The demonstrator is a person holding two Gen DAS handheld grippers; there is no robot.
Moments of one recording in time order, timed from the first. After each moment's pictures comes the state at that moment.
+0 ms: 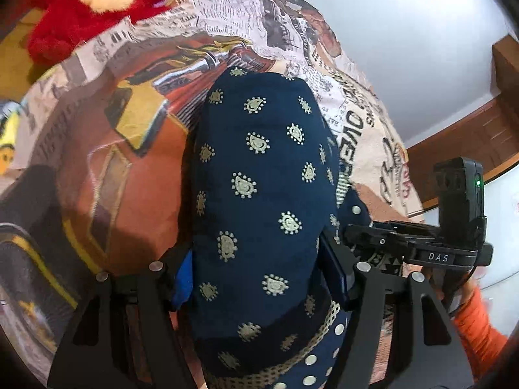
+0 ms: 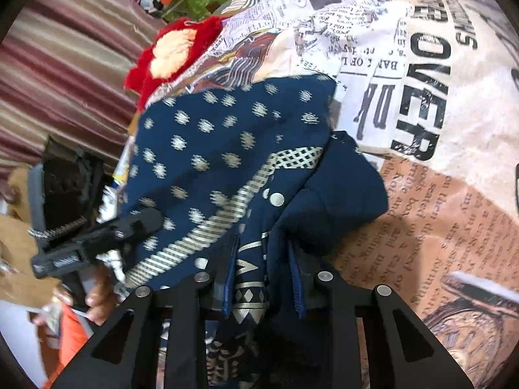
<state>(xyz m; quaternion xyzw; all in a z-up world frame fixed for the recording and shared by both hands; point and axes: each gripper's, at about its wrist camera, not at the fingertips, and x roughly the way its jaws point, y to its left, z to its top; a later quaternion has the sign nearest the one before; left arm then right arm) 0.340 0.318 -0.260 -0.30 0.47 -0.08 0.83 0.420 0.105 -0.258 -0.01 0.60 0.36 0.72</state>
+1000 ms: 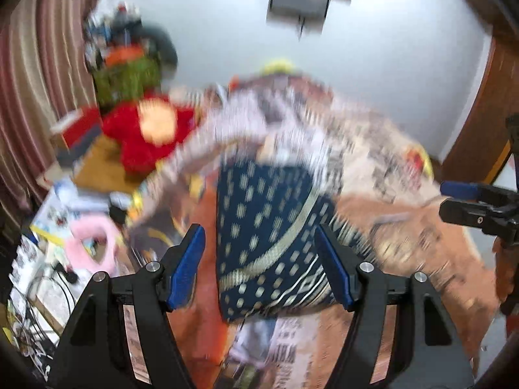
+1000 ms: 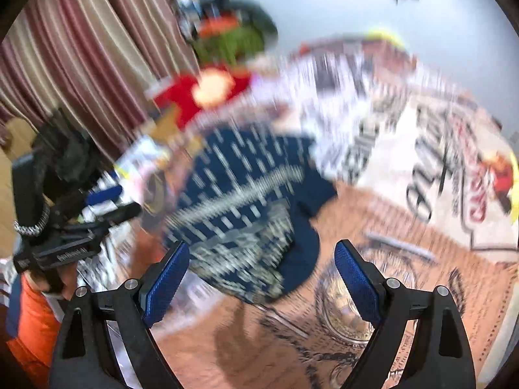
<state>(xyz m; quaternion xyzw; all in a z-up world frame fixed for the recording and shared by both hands) 0.202 0.229 -0.107 -0.10 0.33 0.06 0.94 0.297 0.027 -0.113 -0.07 0.43 0.37 0.82</state>
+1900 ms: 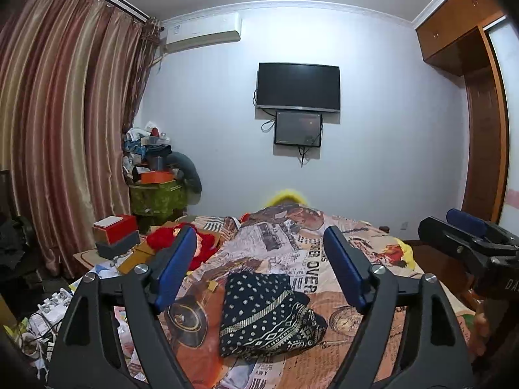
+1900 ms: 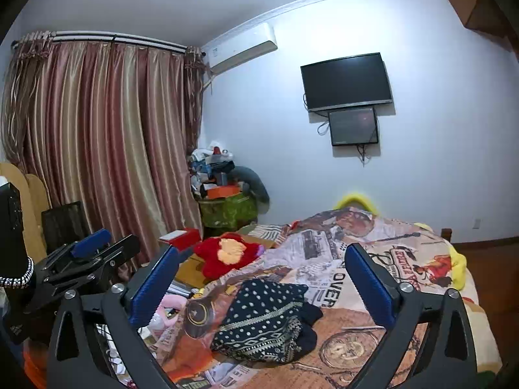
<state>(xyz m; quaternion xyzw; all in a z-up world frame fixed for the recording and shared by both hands) 0.048 0.130 -0.003 -0.04 0.07 0.14 0.99 0.081 -0.044 0.022 0.02 0.08 0.34 0.94</state>
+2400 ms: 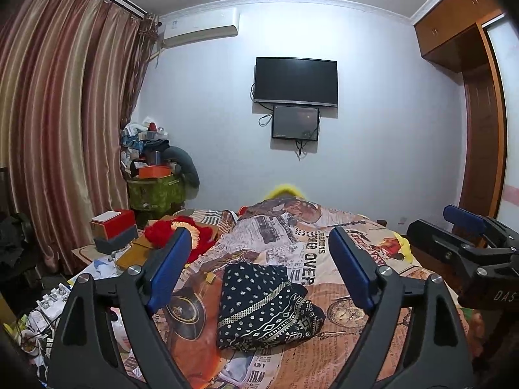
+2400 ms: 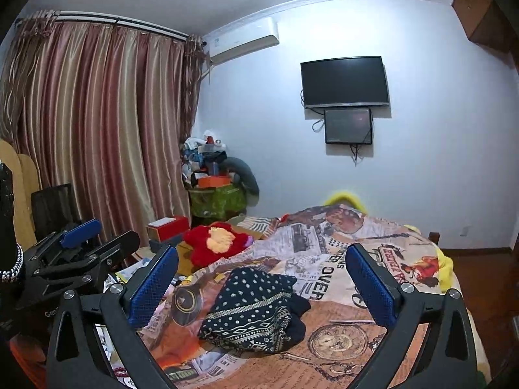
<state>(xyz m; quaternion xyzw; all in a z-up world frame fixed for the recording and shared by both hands) 0.043 0.124 -0.013 -0.04 0.07 0.13 0.99 0.069 -0.036 0.011 -0.02 0.09 0.32 0.94</state>
